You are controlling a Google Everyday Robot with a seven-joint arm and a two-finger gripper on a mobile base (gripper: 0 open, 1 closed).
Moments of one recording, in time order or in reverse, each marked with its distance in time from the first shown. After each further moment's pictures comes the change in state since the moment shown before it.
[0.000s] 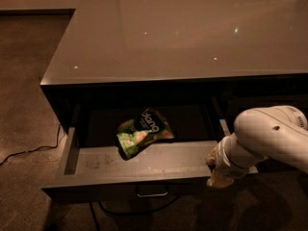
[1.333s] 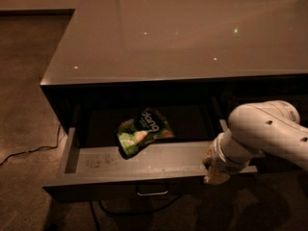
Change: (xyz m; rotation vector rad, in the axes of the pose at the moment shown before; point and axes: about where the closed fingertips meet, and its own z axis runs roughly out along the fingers) arm -0.006 -0.009 0.002 -0.008 0.008 -0.015
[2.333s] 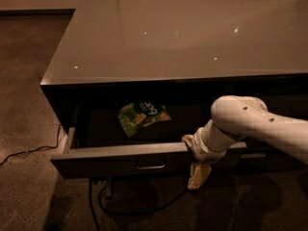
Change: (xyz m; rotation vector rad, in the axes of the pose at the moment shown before) arm -0.049 -0.022 0.047 -0.109 -0.143 -0.151
